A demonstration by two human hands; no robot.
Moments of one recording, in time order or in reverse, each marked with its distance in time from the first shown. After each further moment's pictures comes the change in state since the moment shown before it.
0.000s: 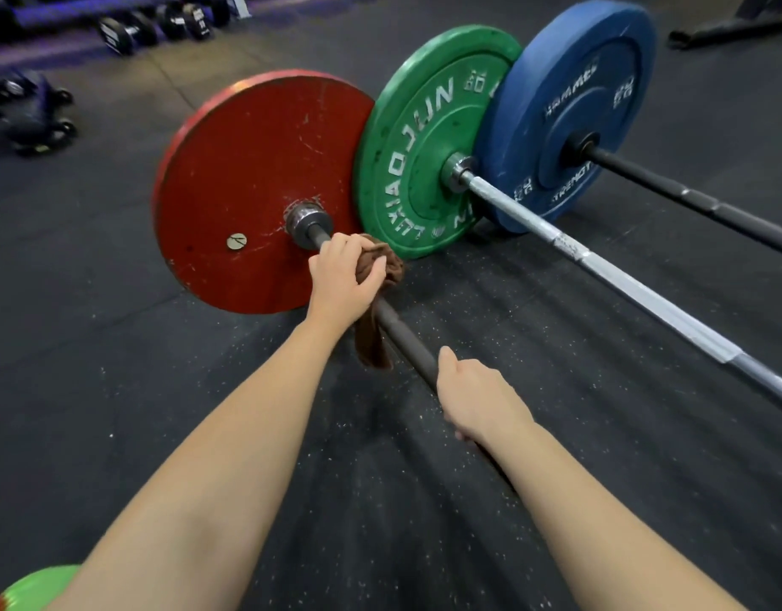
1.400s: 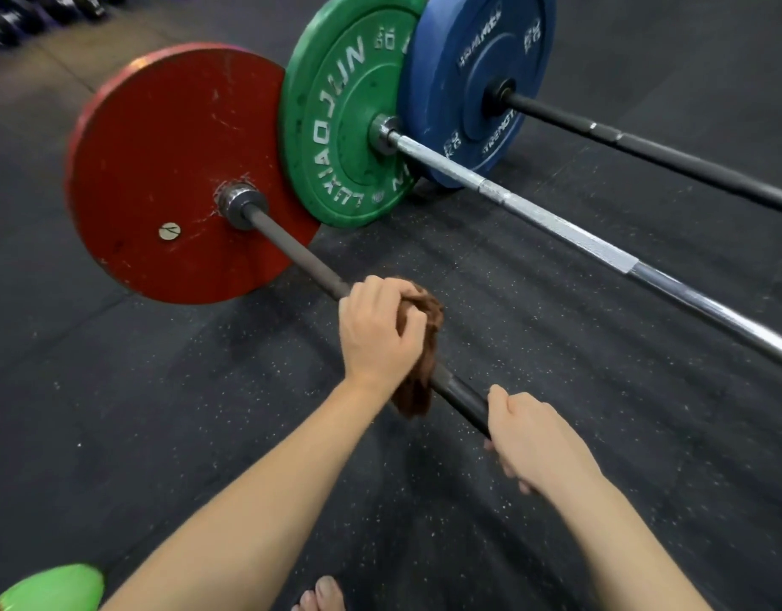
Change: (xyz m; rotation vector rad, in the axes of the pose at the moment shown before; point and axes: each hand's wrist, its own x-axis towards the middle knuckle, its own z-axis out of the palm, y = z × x) left_hand -0.123 0.130 0.016 -0.138 0.044 0.137; right_hand -0.100 0.110 0.010 -0.106 0.021 0.119
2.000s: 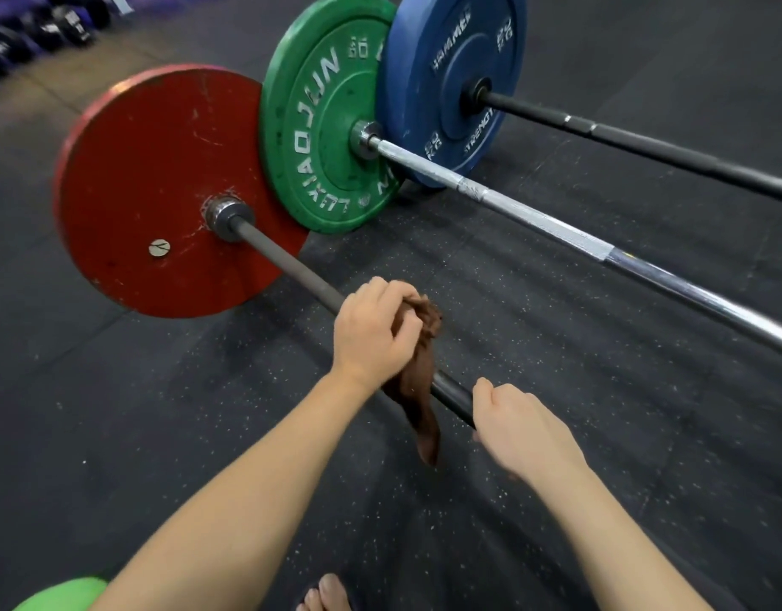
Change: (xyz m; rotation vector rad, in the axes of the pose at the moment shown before) left_hand 0.004 0.006 -0.004 -0.012 -0.191 0.158; right_hand -0.003 0.005 0.001 -0.240 0.051 -0.150
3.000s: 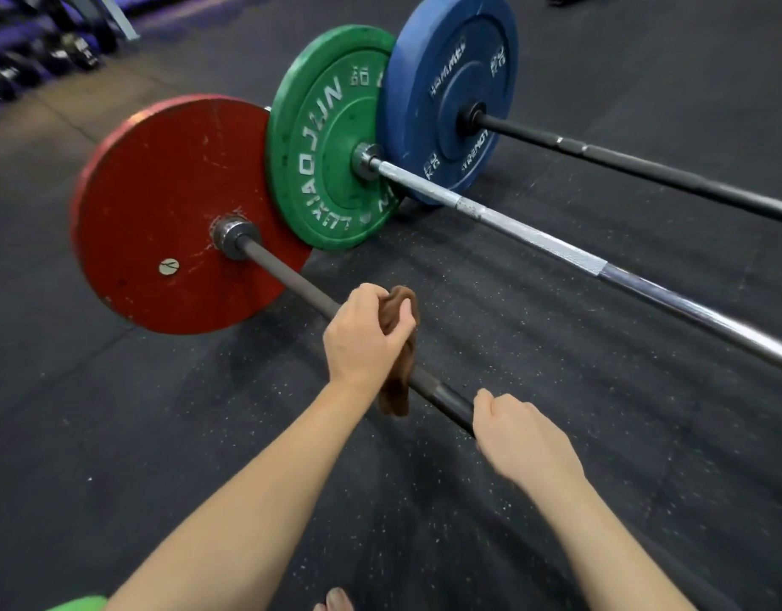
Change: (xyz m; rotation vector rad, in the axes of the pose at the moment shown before) left_hand 0.008 0.006 -0.011 0.102 0.105 -0.276; right_hand -0.005 -0.006 -0.004 0.082 0.022 0.053
